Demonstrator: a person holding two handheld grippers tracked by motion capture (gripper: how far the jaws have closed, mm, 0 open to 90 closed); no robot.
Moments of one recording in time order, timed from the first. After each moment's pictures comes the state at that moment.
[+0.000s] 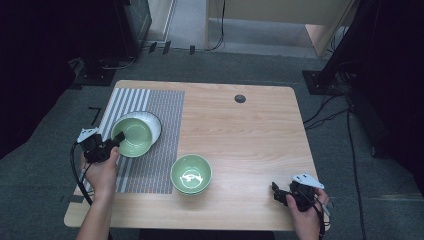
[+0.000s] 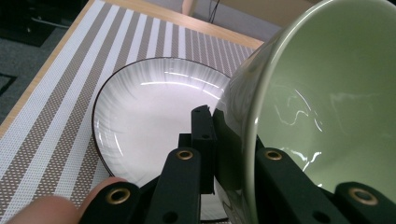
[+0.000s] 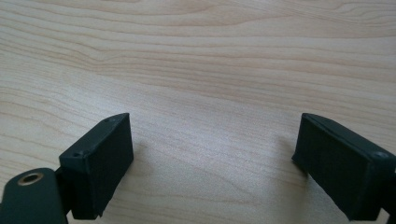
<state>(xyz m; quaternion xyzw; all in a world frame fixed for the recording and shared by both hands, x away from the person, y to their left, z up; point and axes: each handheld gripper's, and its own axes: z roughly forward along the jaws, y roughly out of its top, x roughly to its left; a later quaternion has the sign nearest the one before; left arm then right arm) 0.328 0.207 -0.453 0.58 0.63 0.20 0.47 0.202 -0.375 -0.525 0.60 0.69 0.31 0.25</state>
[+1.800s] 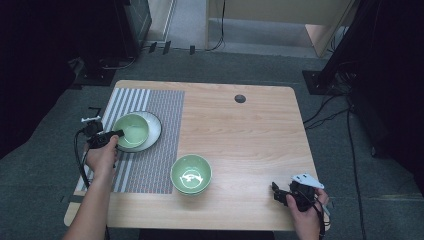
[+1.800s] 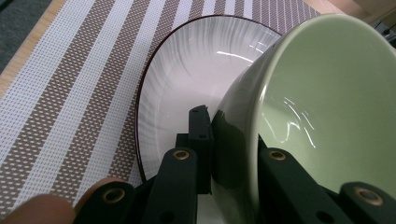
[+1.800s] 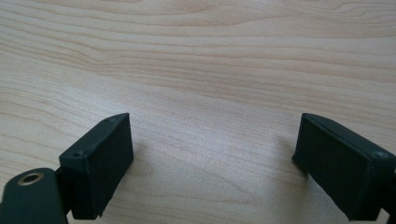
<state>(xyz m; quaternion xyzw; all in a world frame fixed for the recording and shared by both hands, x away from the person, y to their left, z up) 0.395 0.231 -0.481 0.56 0.73 0.11 0.38 0.202 -0.376 -0.525 0.60 0.69 0.31 0.25</state>
